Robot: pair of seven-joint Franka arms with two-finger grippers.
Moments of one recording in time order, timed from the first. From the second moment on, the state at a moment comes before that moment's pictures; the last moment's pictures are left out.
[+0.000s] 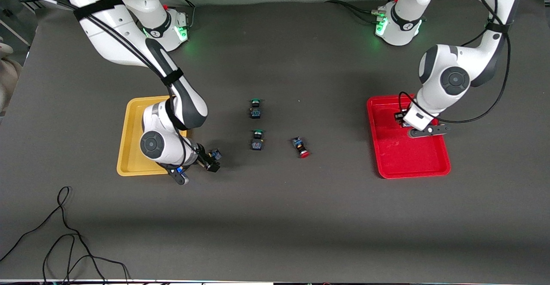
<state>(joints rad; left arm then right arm) -0.03 0.13 -0.09 -2.43 0.08 2.48 -0.32 0.29 0.64 0.06 -1.81 0.19 2.34 0.99</state>
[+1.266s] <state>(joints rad) 0.04 0.17 -0.10 -2.07 0.02 2.12 -0.33 0.16 0.27 -0.11 -1.88 0.19 1.96 0.53</state>
